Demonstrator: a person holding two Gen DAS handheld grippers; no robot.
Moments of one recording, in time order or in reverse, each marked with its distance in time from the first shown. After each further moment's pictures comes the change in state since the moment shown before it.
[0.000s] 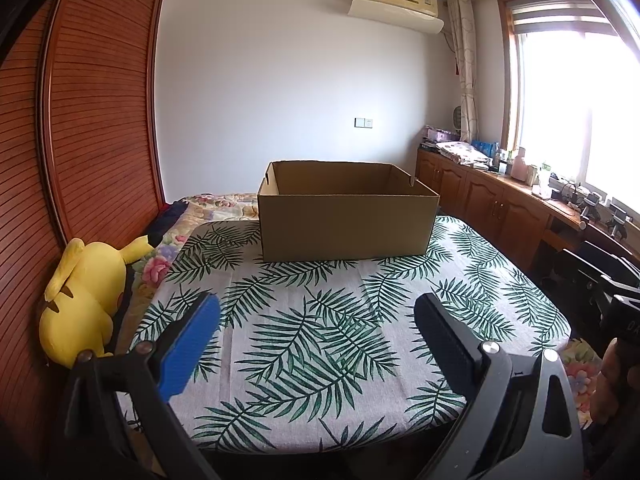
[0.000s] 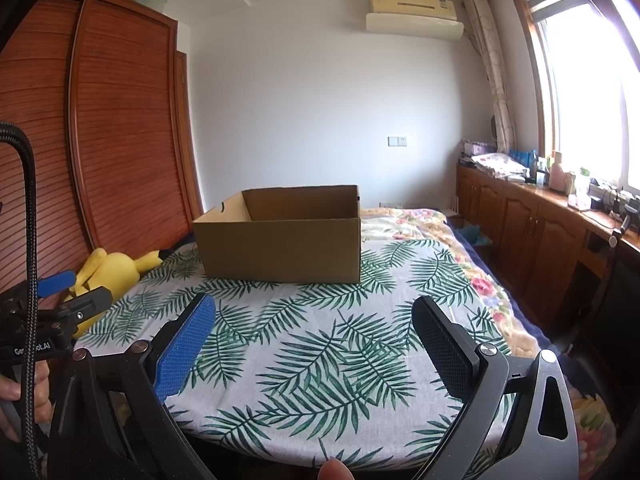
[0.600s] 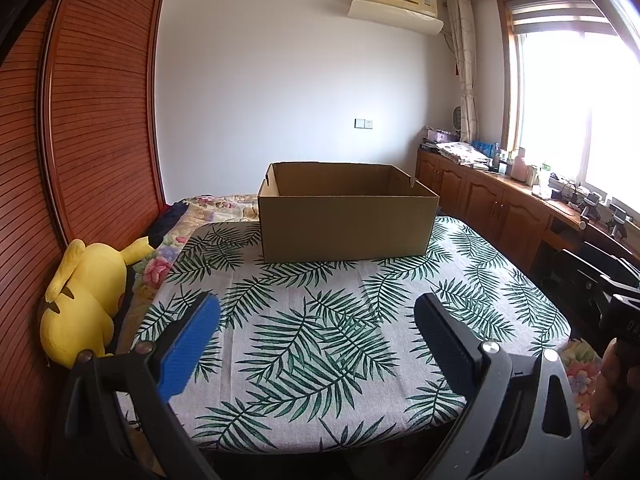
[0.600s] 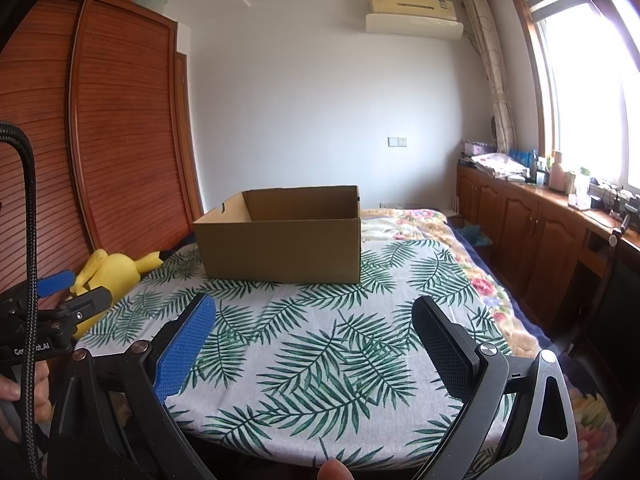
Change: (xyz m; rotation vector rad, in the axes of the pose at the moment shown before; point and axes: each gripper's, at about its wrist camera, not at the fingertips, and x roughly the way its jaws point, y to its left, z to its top) left arm 0.000 0.001 0.001 0.003 -0.001 0.003; right arm 0.000 0.000 -0.001 0.004 0.000 -0.001
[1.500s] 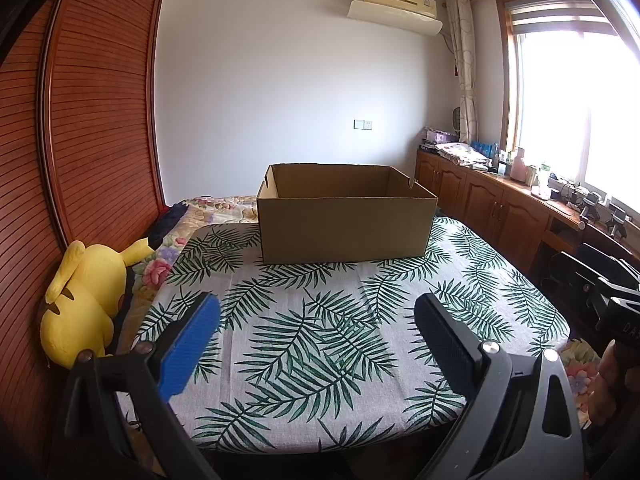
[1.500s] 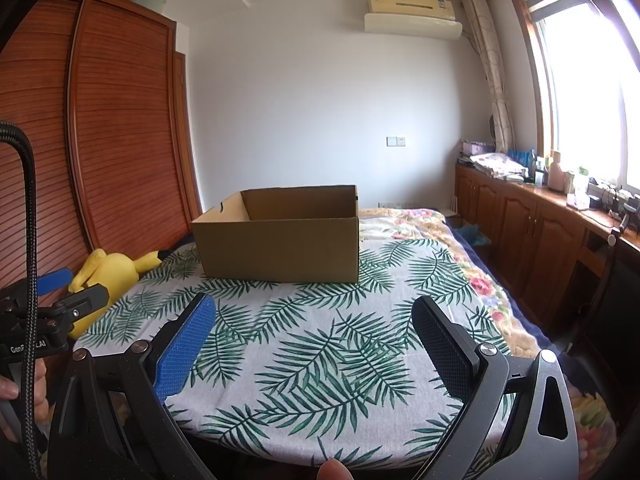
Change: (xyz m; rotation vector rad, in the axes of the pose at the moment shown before) left arm -0.002 0.000 0.002 0.002 -0.004 -0.001; right arm -0.001 0.000 0.000 -0.001 0.001 -0.004
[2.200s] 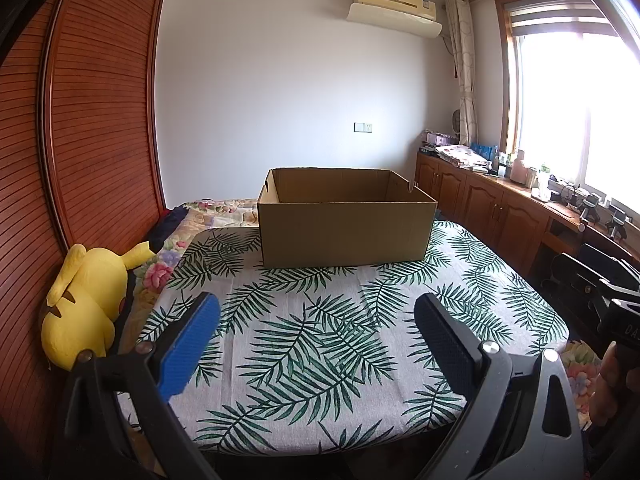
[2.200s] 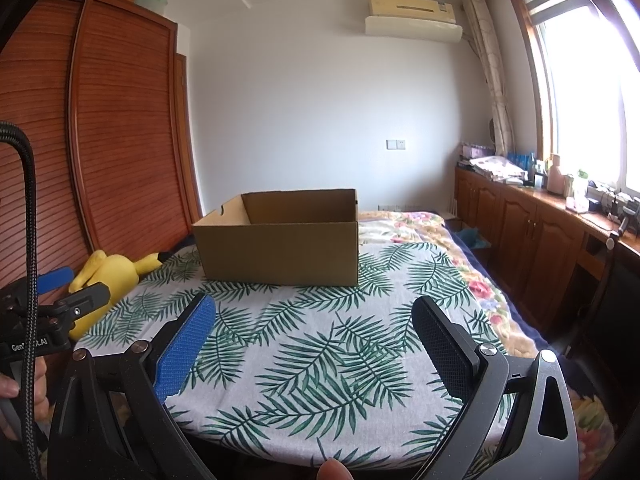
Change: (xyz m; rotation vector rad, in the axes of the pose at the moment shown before) left arm -0.002 -0.001 0.002 0.003 -0.010 0.001; right arm -0.001 0.001 0.002 -0.007 -0.009 -0.004
